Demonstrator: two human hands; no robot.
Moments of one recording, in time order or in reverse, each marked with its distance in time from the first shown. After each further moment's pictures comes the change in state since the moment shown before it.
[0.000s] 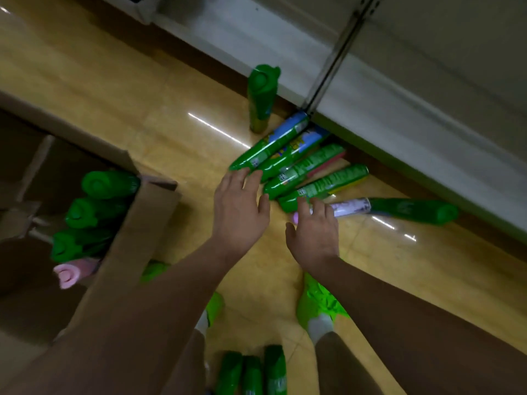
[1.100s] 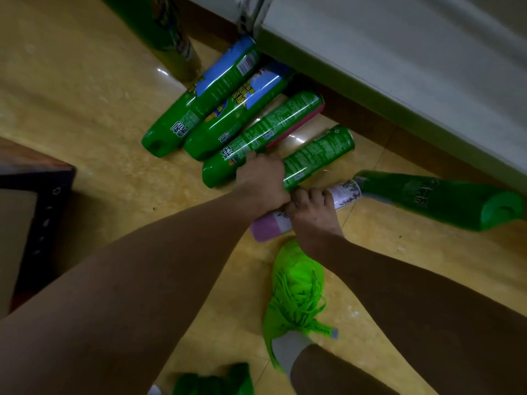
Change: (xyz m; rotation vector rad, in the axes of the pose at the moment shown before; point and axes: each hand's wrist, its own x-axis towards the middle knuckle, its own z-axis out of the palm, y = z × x) left_hand 0.101 0.055 0.256 0.377 -0.625 0.022; right_hand 0.095 0.181 0.146 -0.300 -0.060 -0.376
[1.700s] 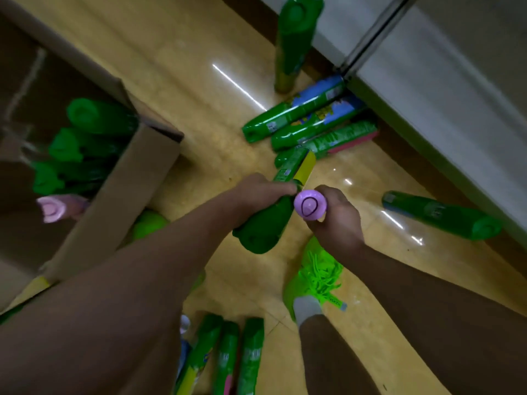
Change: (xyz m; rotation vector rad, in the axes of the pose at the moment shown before) left_hand -0.211 -0.106 -0.109 -1.211 -0.208 -0.535; right_hand -0.038 -0.093 -0.139 0.698 0.090 0.121
